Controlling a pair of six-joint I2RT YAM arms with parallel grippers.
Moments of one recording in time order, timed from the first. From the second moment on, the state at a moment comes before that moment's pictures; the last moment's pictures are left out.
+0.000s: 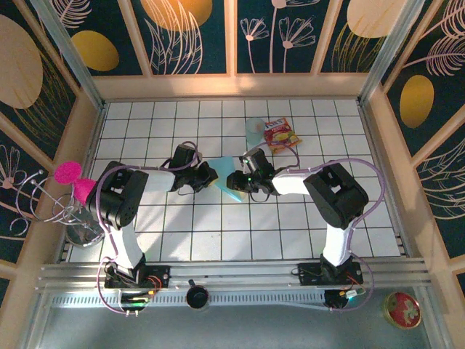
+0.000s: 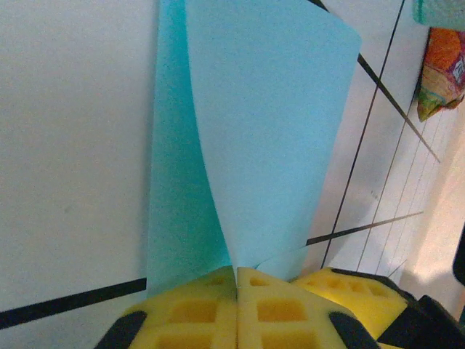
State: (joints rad) left arm -0.42 1.85 0.85 0.16 0.52 -1.03; right arm 0.68 1.86 0.92 0.11 -0.33 0.71
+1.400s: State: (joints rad) left arm -0.44 1.80 0.91 0.10 0.46 -1.11; right arm 0.92 1.86 0.98 0.00 0.30 0.36
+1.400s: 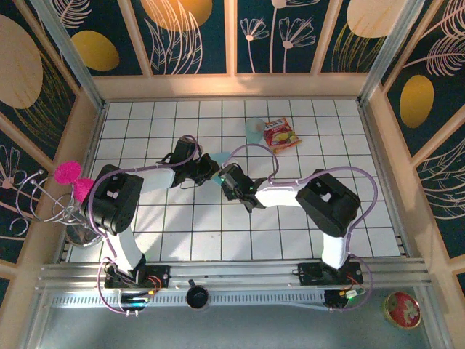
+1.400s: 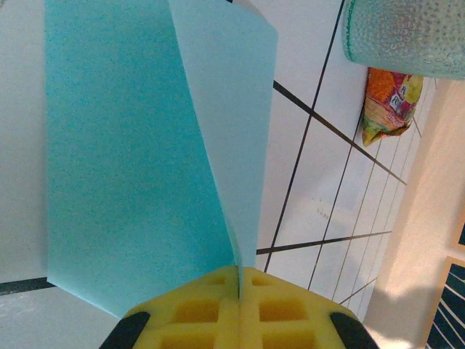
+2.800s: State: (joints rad) left arm -0.33 1.53 0.81 -0.02 0.31 -0.97; right arm 0.83 1.89 1.02 -0.04 -0.12 0.31
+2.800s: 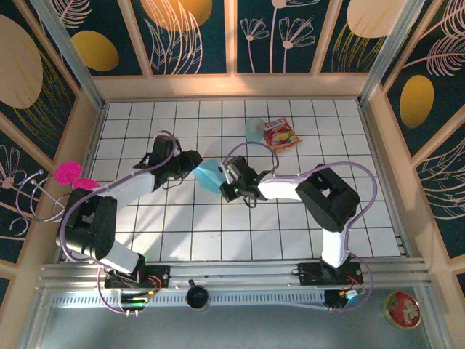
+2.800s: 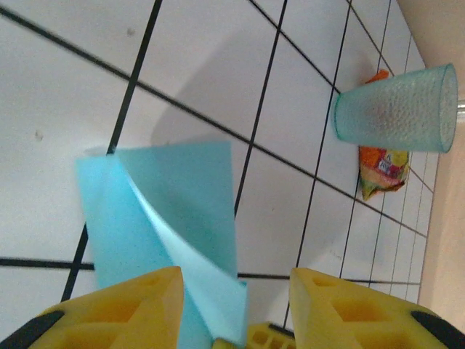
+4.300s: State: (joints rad) left arm -0.48 1.76 0.82 0.08 0.33 -1.00; right arm 0.65 1.89 0.95 0.07 -0.58 0.56
